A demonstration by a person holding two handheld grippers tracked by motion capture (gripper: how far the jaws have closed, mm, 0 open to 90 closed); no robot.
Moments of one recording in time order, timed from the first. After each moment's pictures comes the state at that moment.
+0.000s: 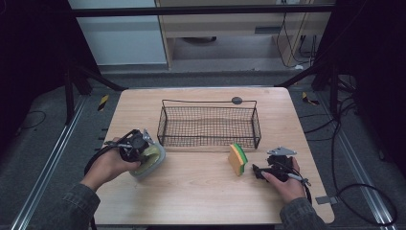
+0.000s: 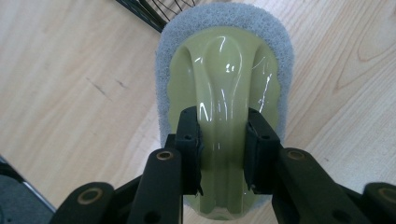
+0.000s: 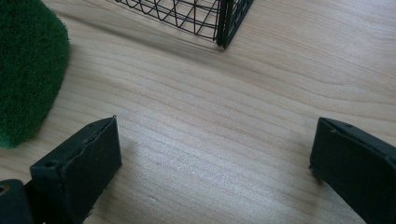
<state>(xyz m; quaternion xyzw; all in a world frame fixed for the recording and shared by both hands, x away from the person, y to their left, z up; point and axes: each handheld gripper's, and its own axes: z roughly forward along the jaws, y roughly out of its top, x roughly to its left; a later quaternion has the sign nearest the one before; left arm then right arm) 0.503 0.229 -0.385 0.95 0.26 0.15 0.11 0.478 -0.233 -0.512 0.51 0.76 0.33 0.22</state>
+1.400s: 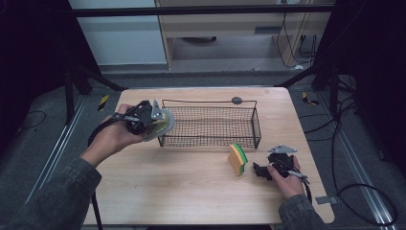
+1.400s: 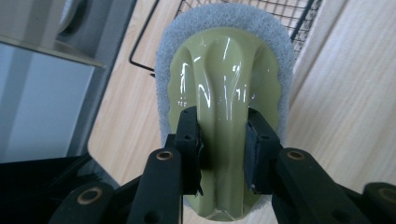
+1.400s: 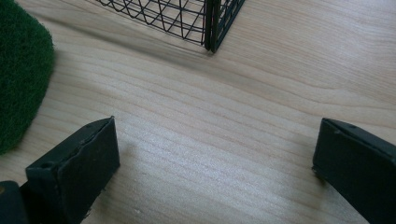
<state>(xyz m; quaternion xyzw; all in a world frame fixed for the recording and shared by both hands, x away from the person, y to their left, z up) 0.536 0.194 -0.312 0.94 0.16 0.30 0.11 0.485 -0.237 -0.513 0.52 0.76 0.32 0.22</state>
